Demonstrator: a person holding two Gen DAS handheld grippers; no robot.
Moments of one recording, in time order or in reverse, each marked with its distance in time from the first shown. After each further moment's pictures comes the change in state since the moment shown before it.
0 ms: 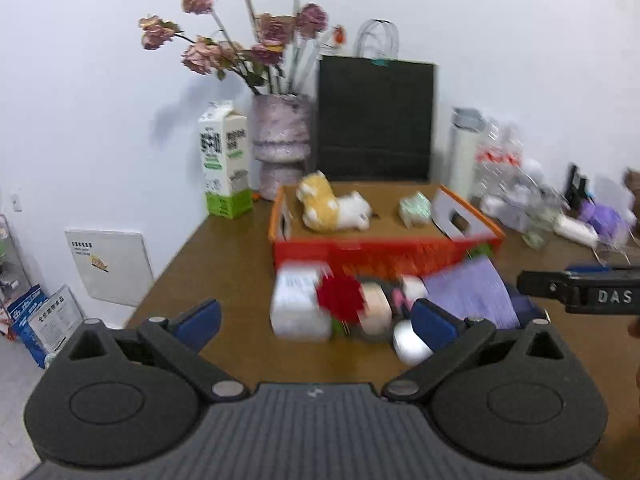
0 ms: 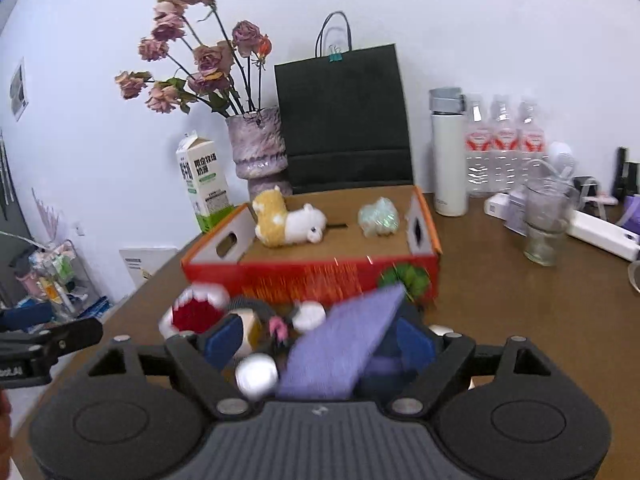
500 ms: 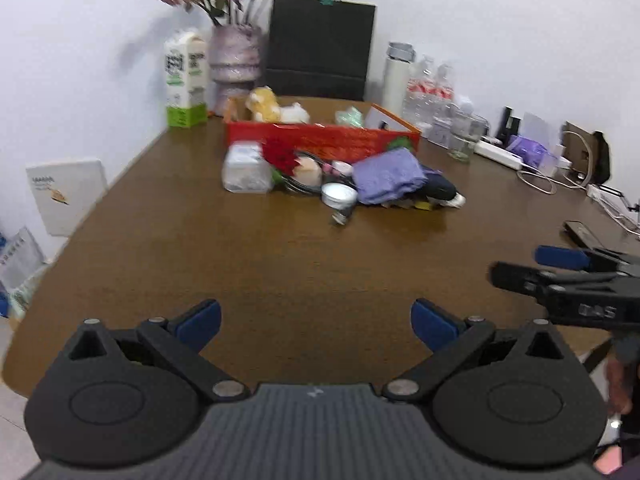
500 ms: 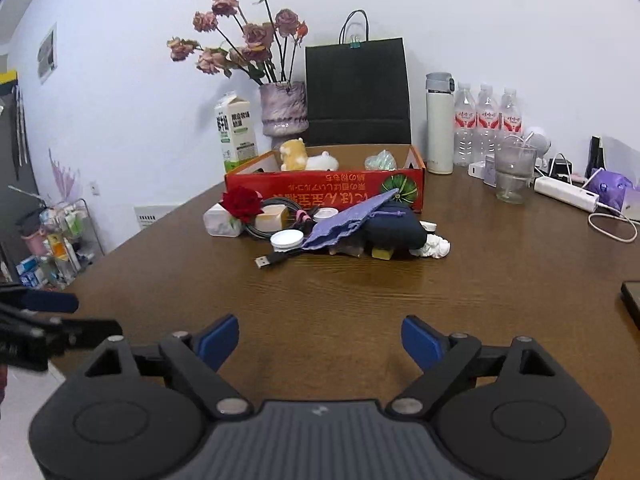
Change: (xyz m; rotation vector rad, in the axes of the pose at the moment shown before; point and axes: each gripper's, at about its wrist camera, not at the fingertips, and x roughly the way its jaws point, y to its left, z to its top) left arm -0.079 0.005 -0.083 -0.014 0.144 -0.151; right arm -0.103 0.019 -0.101 -0.049 0.014 0.016
